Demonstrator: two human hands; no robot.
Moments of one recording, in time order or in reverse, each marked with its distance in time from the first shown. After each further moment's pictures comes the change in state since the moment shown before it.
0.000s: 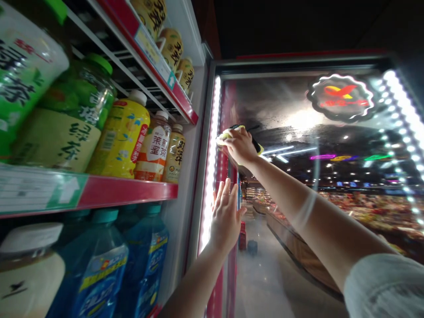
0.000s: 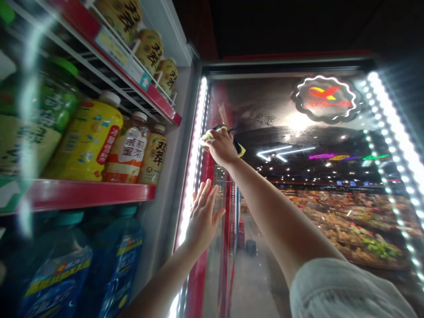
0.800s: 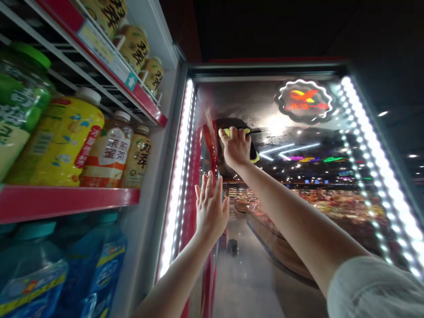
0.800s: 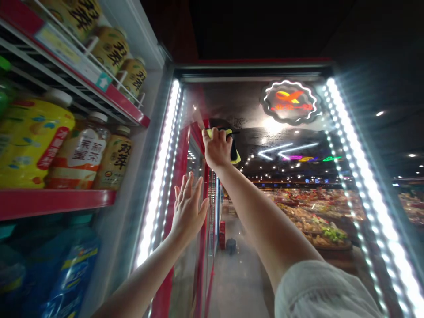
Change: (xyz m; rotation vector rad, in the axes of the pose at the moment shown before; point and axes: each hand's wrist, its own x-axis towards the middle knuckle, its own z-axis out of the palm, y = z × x) left_hand 0.039 0.038 0.025 0.059 0.092 -0.019; right_hand -0.019 0.034 -0.042 -0.289 0.005 0.328
